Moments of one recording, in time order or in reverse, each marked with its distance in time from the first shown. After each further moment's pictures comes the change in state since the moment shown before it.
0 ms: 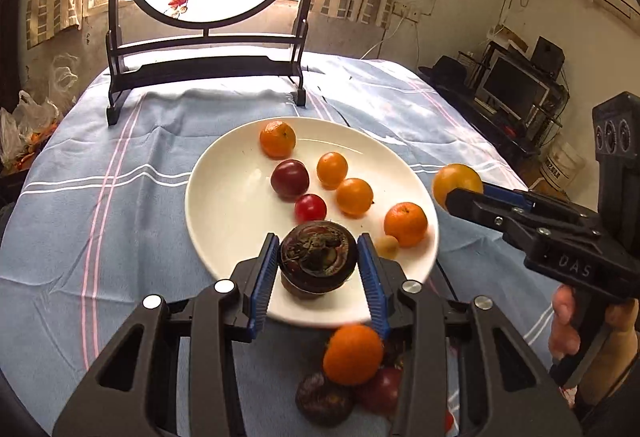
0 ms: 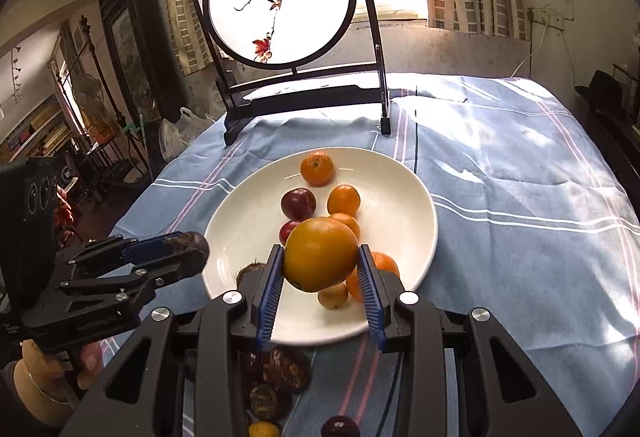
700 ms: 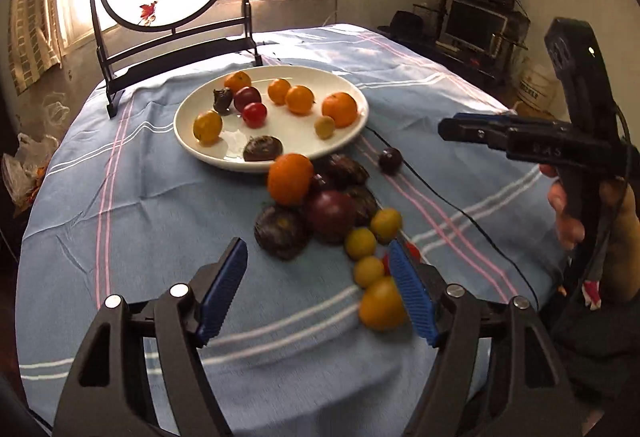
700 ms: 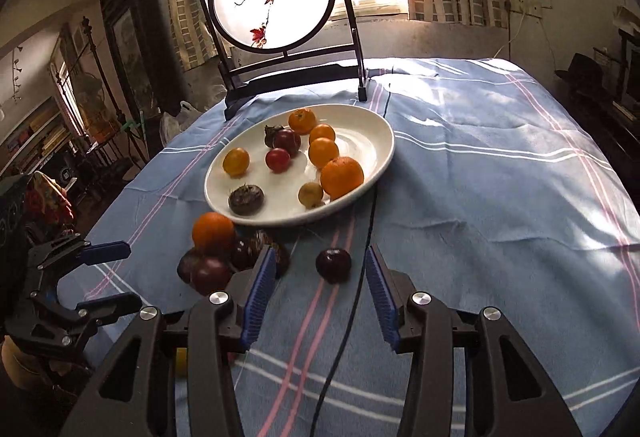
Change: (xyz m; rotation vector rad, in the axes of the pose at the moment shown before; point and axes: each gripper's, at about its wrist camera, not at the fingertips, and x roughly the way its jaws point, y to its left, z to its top) left arm -0.086 -0.056 -0.129 0.261 0.031 0.006; right arm -0.075 -0.021 -0.104 0.016 -0.014 -0.016
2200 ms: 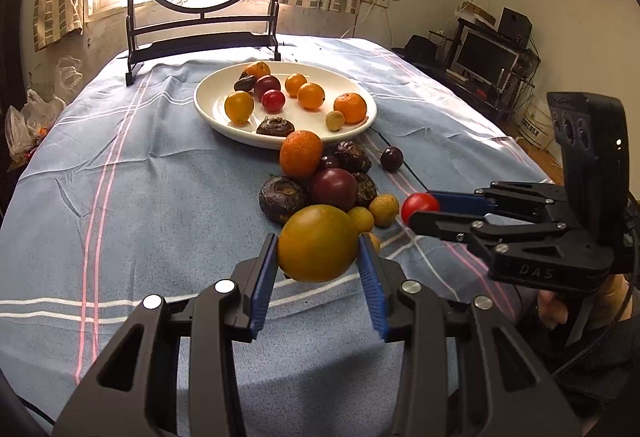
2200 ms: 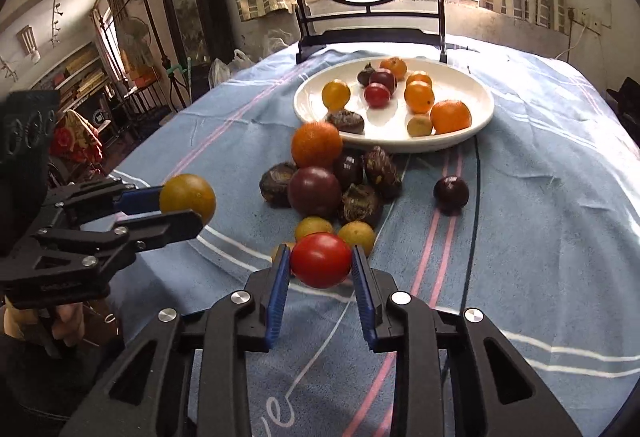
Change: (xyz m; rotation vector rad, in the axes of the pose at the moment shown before) left arm -0.010 0.019 -0.021 -0.172 -0.057 -0.027; right arm 0.005 0.076 -0.044 -0.170 0.089 0.121
